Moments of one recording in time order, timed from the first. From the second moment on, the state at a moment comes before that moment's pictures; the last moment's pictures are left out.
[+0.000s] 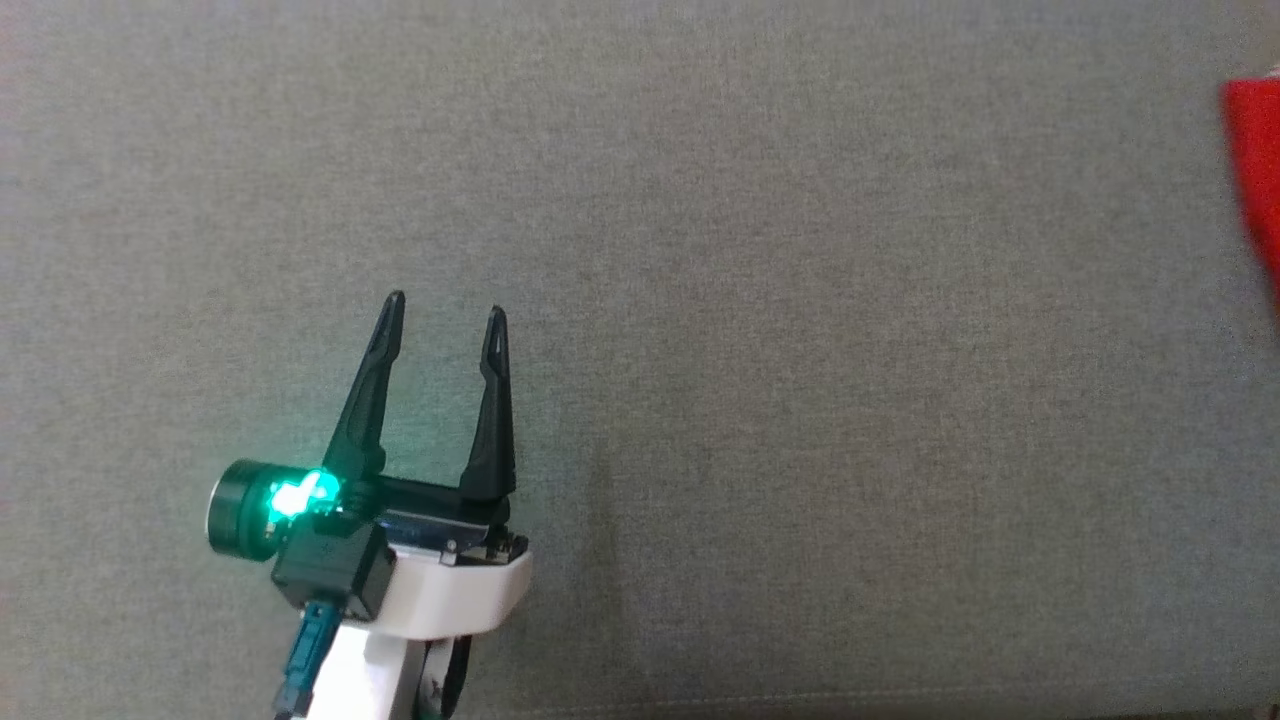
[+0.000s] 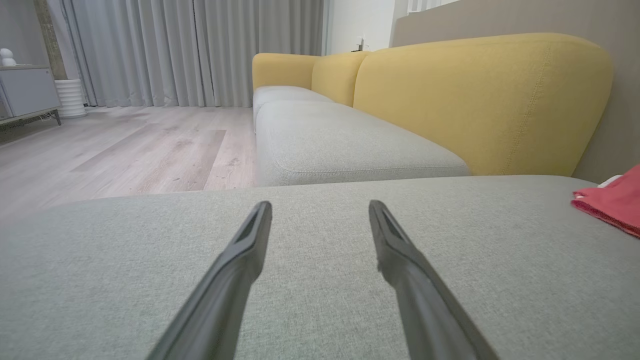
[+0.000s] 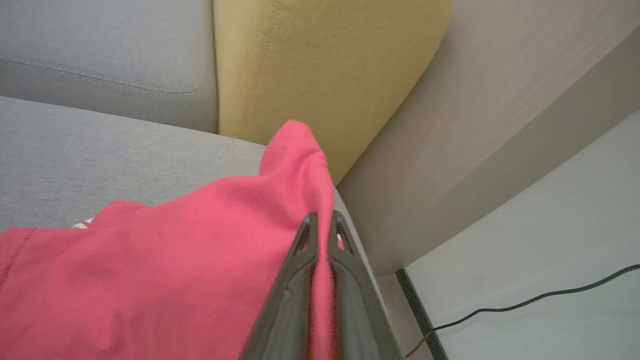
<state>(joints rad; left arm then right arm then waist) -0.13 0.05 -0.30 -0.04 -0.09 0.08 -0.26 -0.50 -0.68 -0.31 0.49 0.09 0.12 0.15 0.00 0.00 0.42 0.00</state>
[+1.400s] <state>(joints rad) 0.20 0.05 -0.18 0.18 -0.18 0.04 -0.26 0.19 -0.07 0.06 0.19 0.09 0.12 -0.25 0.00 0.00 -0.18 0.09</state>
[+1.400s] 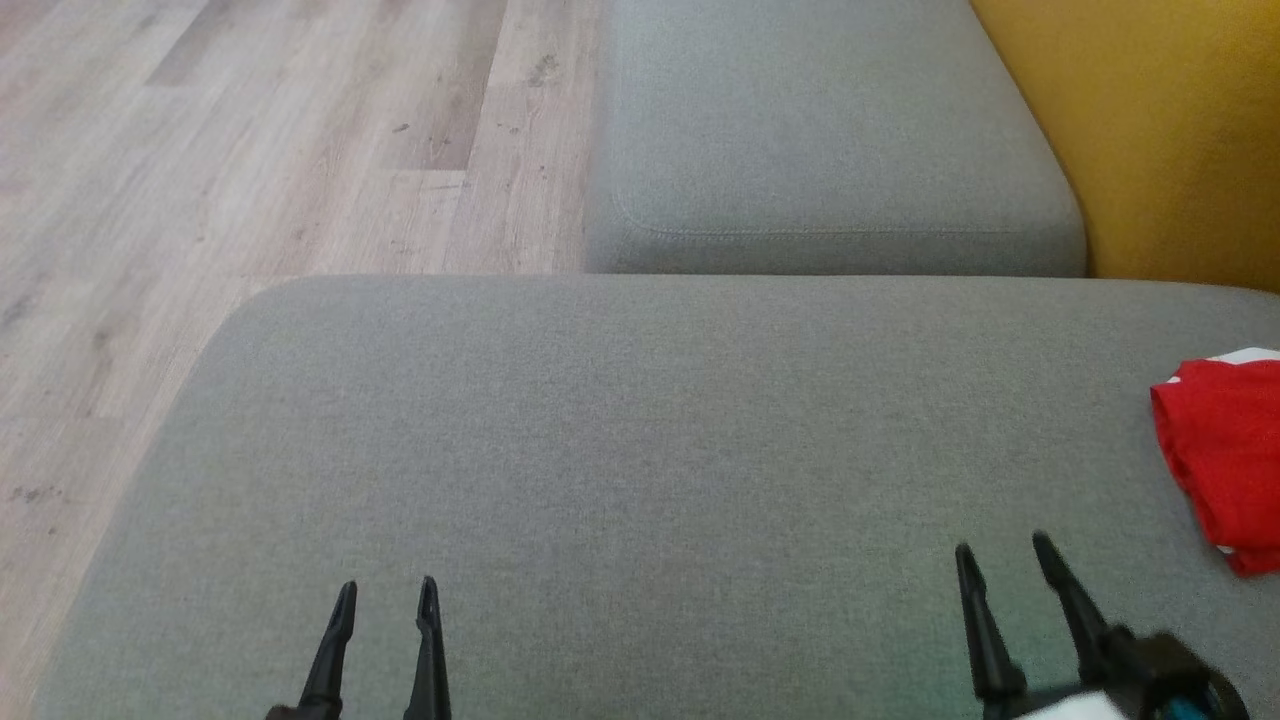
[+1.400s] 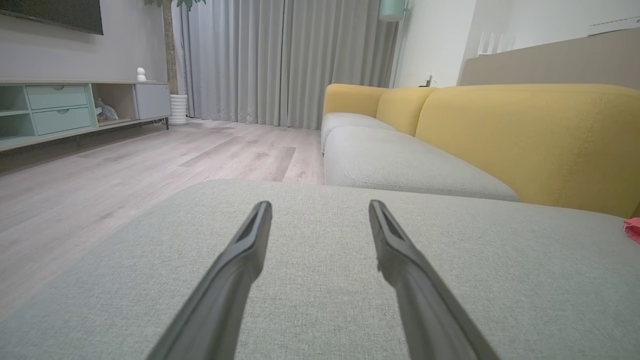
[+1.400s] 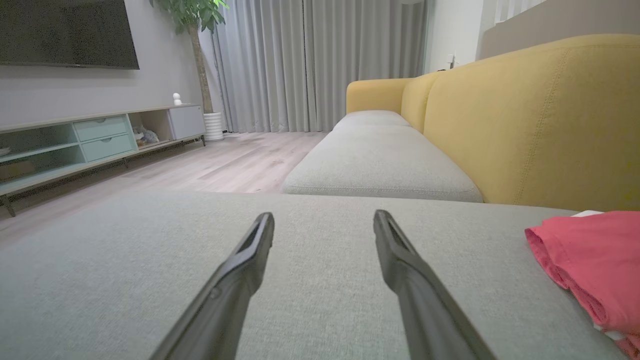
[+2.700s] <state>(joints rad) 0.25 0.05 -0.16 0.29 -0.28 0.02 -0.22 0.32 -0.04 0.03 0.24 0.20 0.12 -0.22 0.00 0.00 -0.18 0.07</state>
